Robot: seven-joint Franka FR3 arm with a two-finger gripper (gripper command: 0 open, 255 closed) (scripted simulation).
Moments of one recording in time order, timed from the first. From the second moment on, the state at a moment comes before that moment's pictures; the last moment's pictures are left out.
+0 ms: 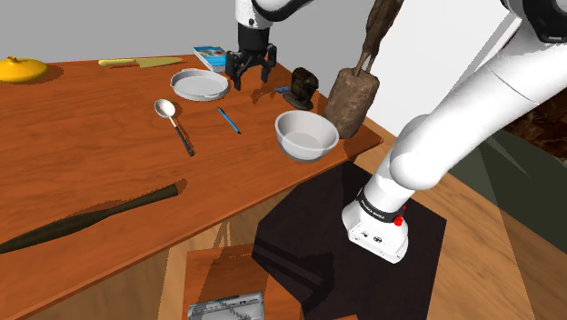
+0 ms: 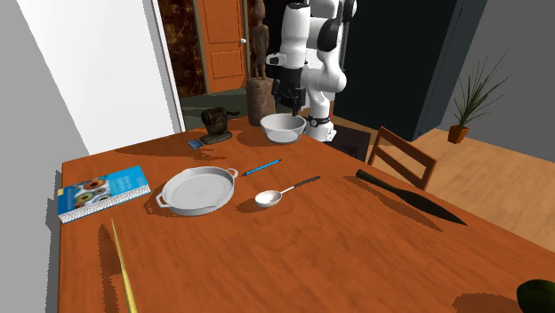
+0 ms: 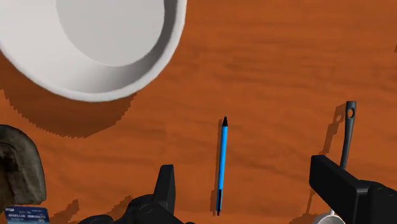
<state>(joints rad) 0.06 -0.25 0.16 -2.24 -0.06 2.01 0.43</state>
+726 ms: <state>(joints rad) 0.11 0.18 0.23 -1.92 -0.17 2.07 0.65</state>
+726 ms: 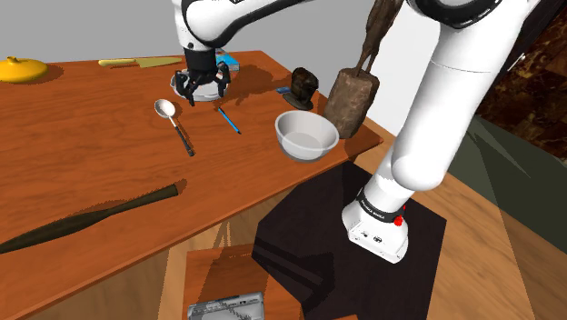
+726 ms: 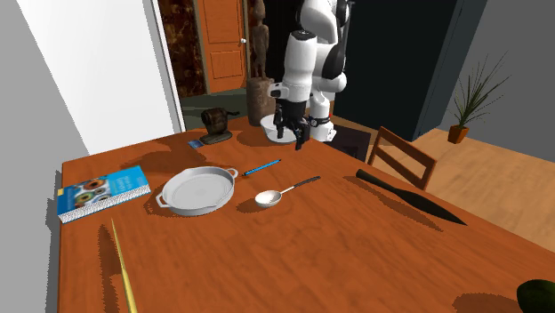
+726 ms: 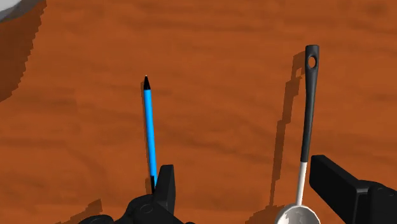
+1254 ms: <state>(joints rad) 0.19 0.52 0.22 -1.59 -0.24 2.03 0.76</state>
